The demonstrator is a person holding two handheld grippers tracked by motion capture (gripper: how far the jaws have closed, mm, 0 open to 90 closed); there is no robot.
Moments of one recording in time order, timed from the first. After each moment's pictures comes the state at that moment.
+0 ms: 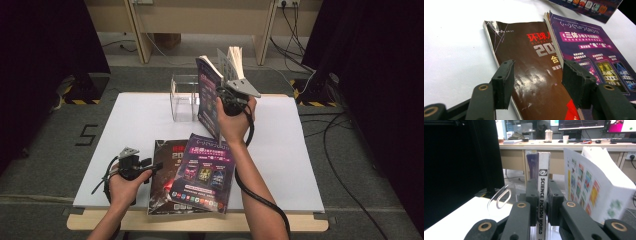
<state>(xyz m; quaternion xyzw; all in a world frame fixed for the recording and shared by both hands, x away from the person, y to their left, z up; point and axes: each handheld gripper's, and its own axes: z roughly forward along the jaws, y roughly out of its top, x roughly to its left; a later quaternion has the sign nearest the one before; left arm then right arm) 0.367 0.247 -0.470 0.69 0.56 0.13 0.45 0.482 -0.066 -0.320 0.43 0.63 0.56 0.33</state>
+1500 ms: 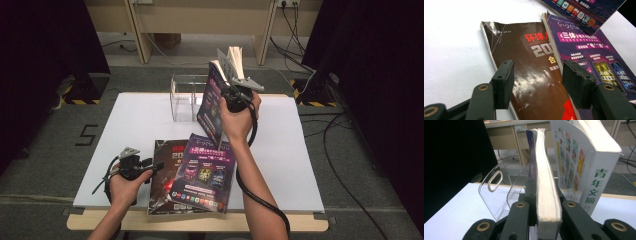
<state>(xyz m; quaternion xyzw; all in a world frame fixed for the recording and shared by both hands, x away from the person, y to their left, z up) 0.366 0.245 -0.468 0.69 0.56 0.12 0.45 0.491 -0.074 -0.316 0.52 0.64 0.49 0.27</state>
